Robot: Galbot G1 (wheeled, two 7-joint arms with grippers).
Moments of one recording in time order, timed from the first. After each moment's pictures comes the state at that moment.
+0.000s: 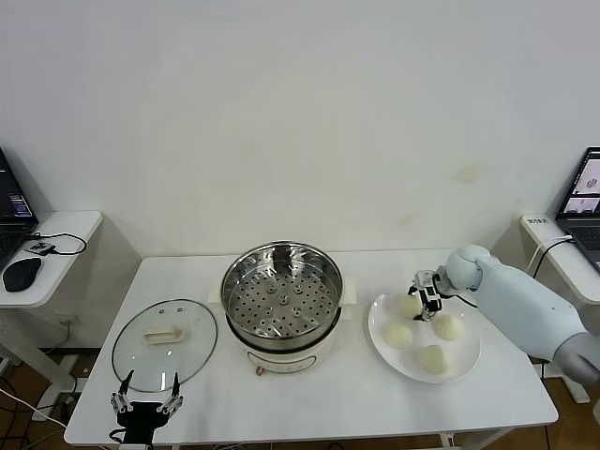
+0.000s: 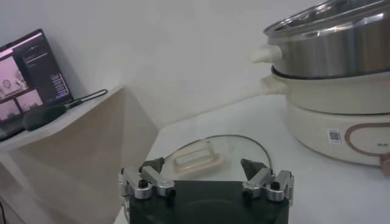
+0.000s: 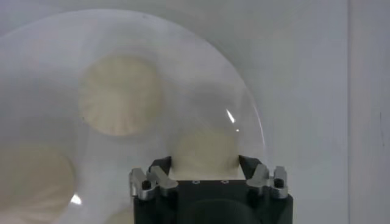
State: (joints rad) left arm 1.76 -1.36 -0.62 -2.04 0.09 0.11 -0.19; right arm -0.08 0.88 -0.68 0.94 -0.21 -0.07 -0.95
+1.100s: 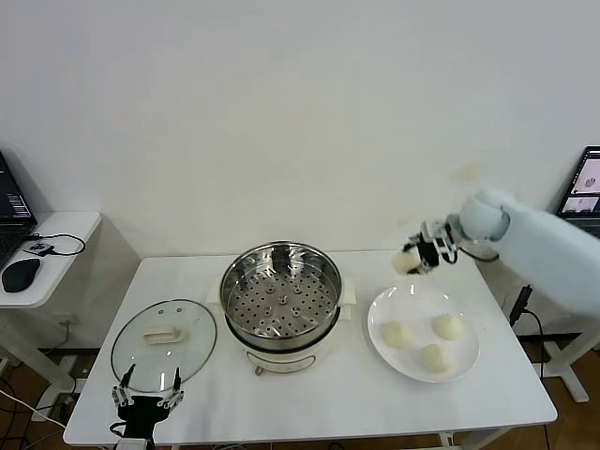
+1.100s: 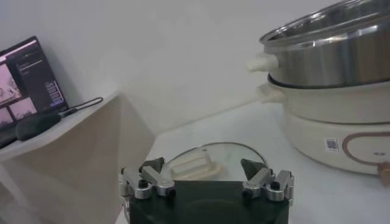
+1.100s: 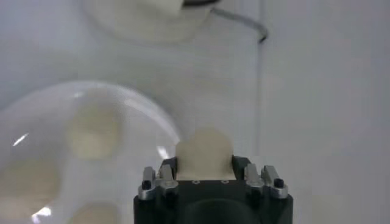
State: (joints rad) left arm 1.74 -1.31 -0.62 -2.04 0.06 0.12 -0.19; right arm 0.42 0.81 -1.02 1.22 0.18 -0.10 -0.95
